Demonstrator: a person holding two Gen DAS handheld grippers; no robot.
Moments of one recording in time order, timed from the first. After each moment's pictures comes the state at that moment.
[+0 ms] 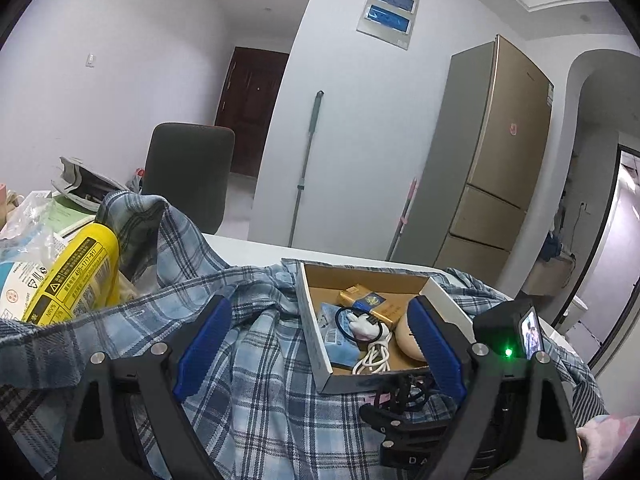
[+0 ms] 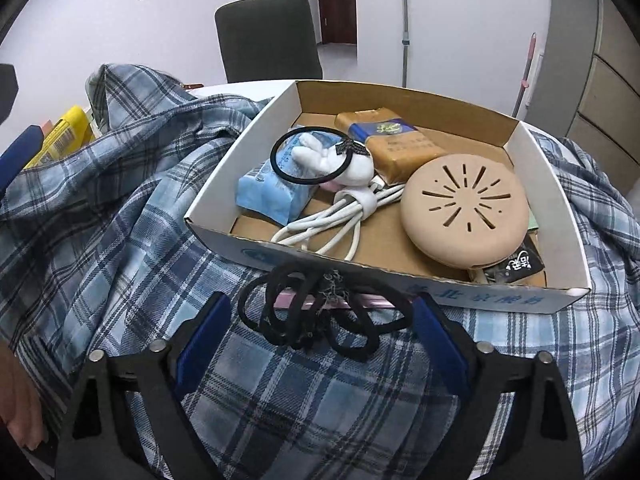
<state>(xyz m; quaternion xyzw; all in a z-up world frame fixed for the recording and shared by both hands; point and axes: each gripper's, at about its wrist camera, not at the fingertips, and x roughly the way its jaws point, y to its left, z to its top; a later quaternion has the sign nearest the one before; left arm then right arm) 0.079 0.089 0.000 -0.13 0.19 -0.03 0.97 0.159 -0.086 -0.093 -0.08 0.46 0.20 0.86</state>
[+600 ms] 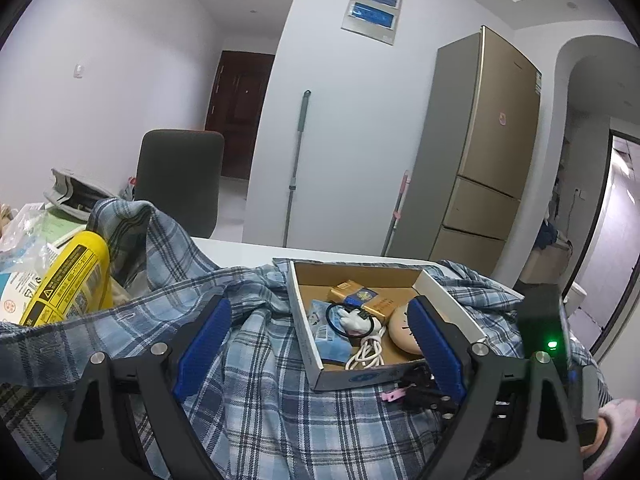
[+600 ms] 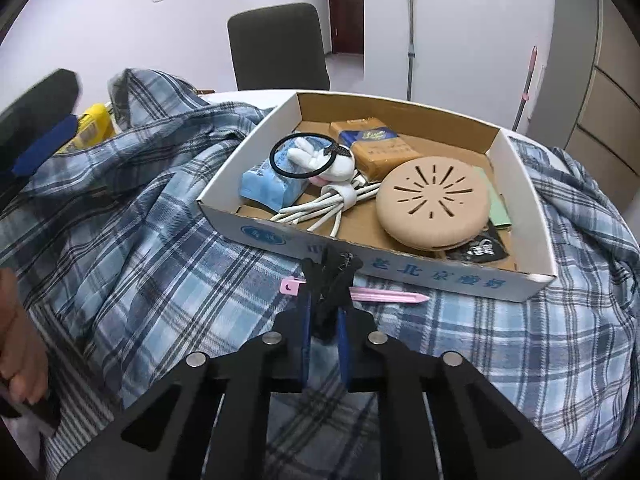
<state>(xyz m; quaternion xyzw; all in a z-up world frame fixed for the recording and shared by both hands) 0.077 0.078 0.001 -0.10 0.19 -0.05 0.97 0.139 -0.113 -0.078 -0.09 0.44 0.23 0.86</state>
